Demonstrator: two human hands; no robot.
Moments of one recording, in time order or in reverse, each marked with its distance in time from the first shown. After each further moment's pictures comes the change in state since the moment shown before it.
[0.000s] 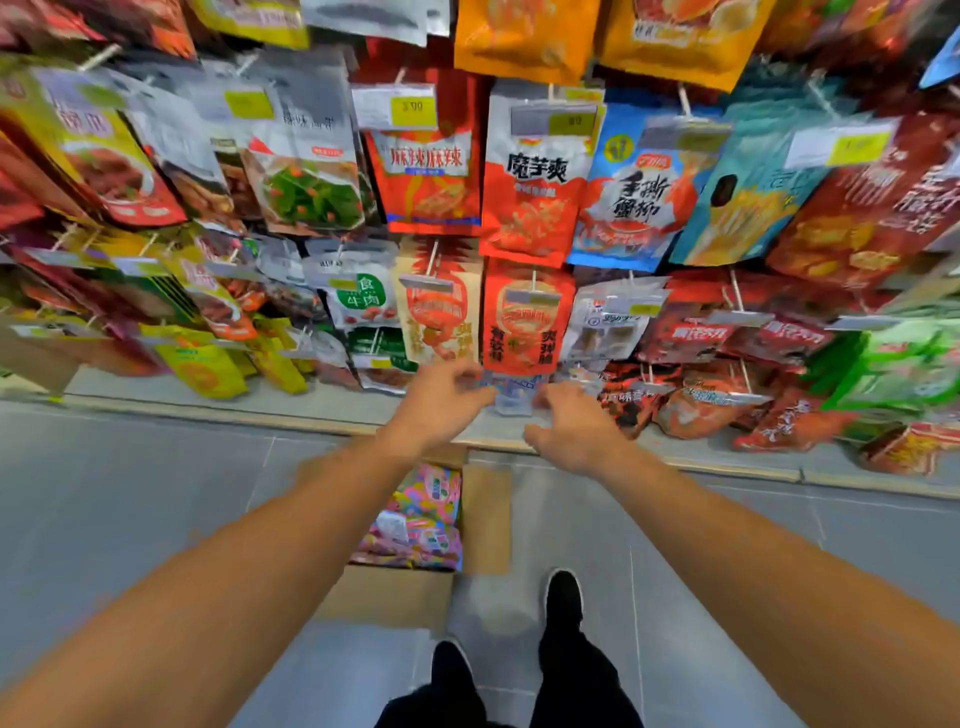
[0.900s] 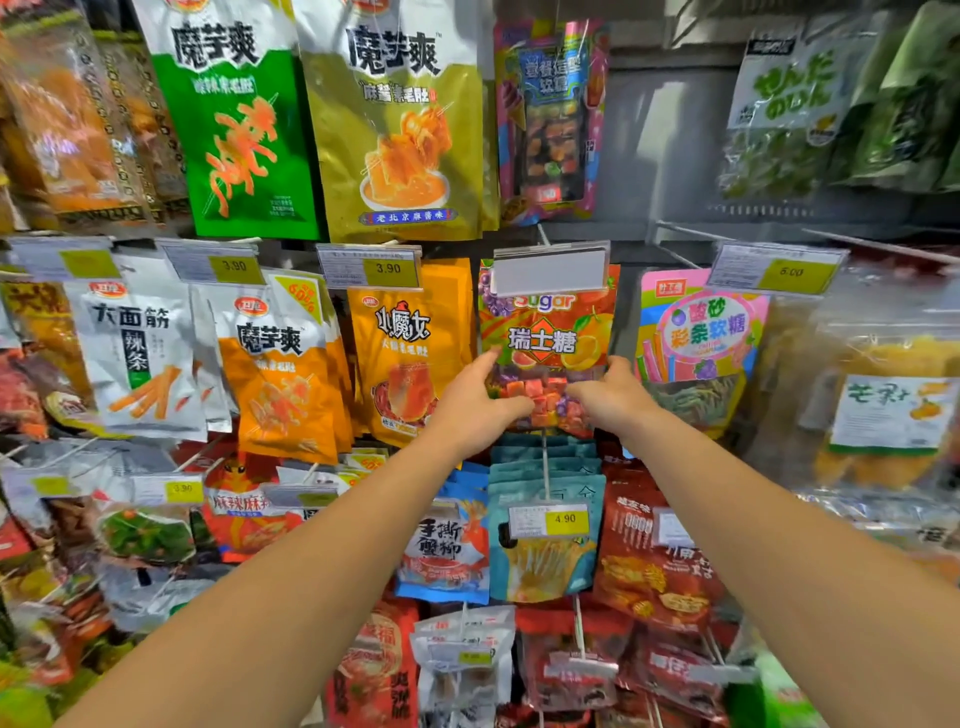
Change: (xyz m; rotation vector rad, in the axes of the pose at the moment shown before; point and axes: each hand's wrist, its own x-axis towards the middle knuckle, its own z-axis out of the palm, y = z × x) left_hand 0.179 0.442 0.069 -0.015 0.311 0.490; right_hand 0.113 0.160 -0.476 0.672 0.611 -0.057
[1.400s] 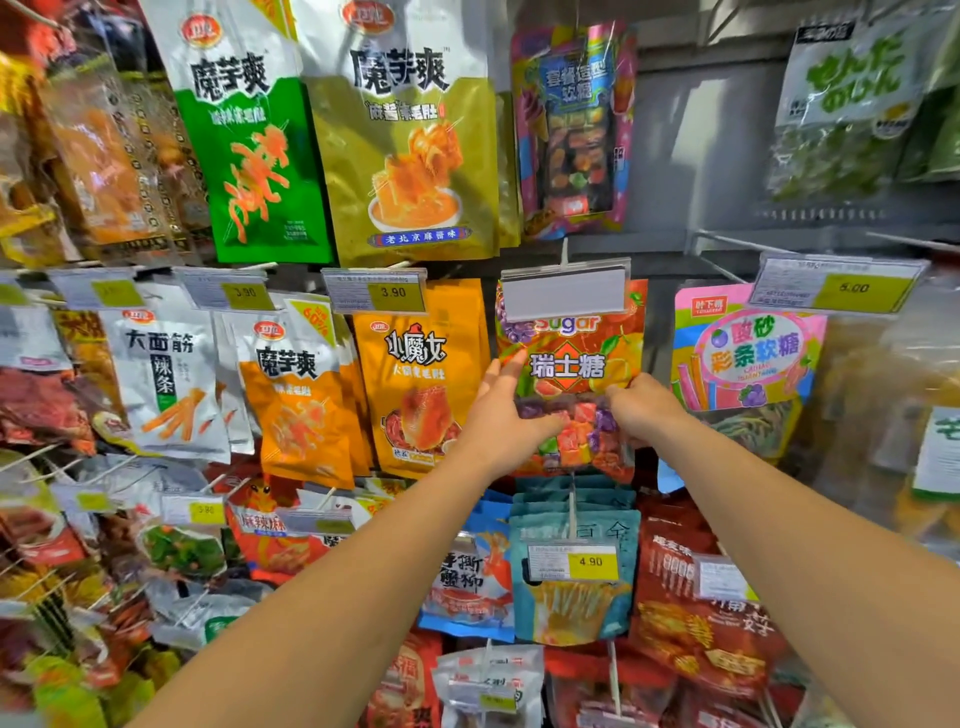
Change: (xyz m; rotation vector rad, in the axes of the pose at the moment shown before) left_hand 0.030 -0.002 0.019 0.114 0.074 0.006; right_hand 0.058 0.006 -0.001 -0.216 -0.036 -0.030
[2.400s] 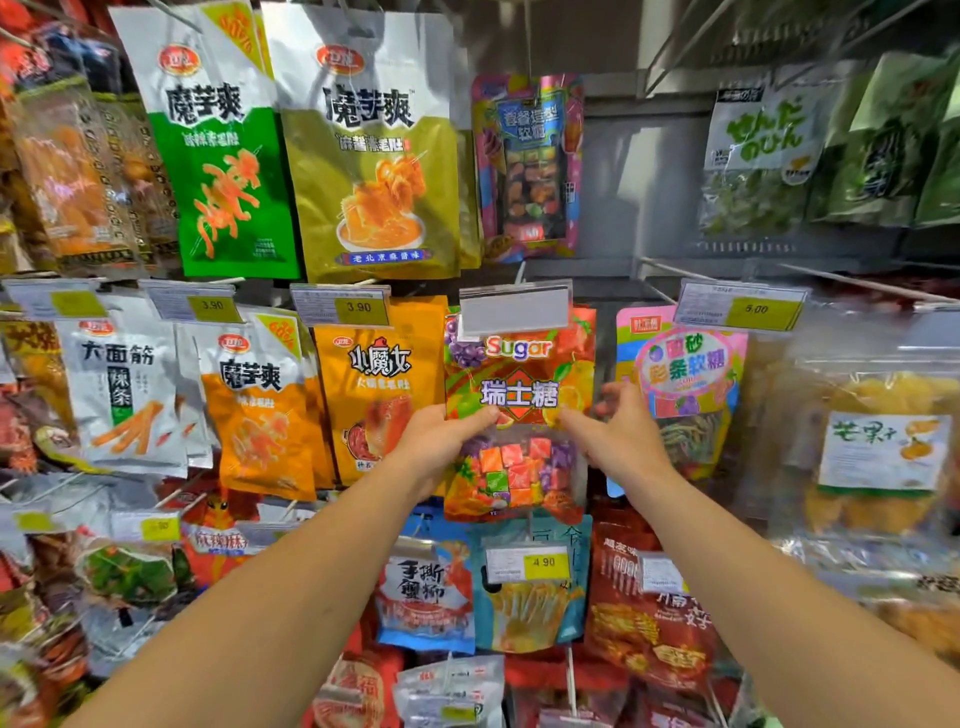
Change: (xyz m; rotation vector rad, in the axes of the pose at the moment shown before) left_hand -0.010 -0.005 -0.012 -0.622 -0.070 -0.320; right_hand -0.077 0.011 -0.024 0.266 0.157 -0.182
